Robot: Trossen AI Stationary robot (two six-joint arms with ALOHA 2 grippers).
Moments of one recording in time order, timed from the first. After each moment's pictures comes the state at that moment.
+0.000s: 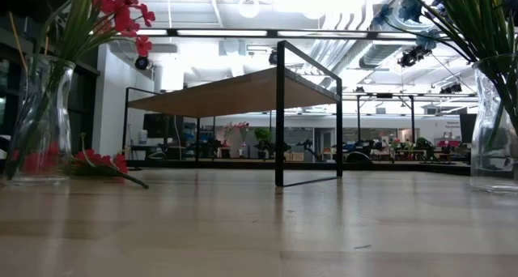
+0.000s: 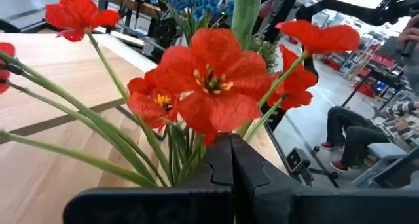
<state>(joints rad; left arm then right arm) 0.01 0.01 0.44 -0.57 0.20 -0.33 1.14 0.92 1.05 0.69 0.84 -0.72</state>
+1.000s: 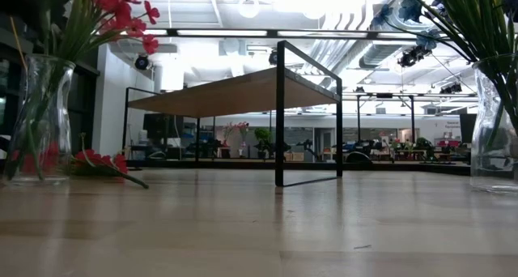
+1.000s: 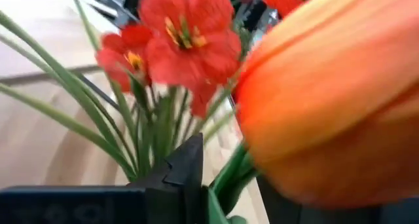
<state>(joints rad) 0.01 0.01 0.45 -0.61 0.32 -0.45 1.14 0.95 1.05 0.71 0.84 -0.71</state>
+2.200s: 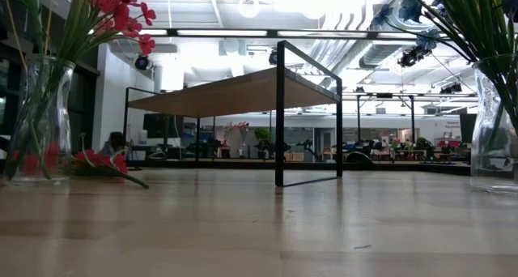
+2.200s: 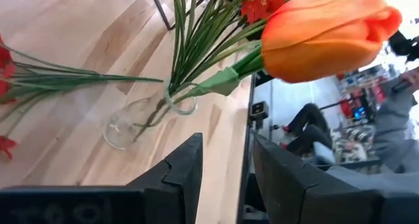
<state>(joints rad) 0.01 0.01 0.82 -1.26 0.25 -0.81 1.14 0.95 1.05 0.74 0.84 -0.74</state>
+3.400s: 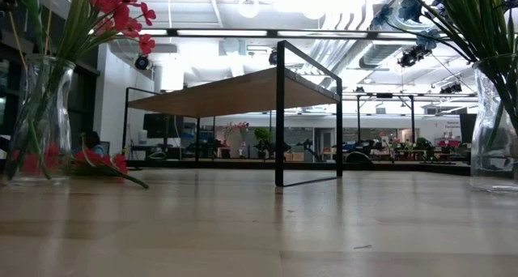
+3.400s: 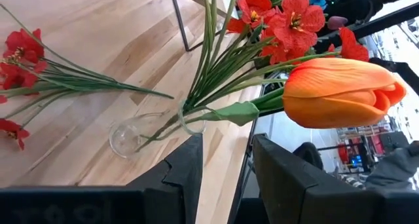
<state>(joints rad) 0.01 0.01 0.84 -1.27 0.14 -0.97 0.87 1.19 1.51 0.19 0.94 -0.36</state>
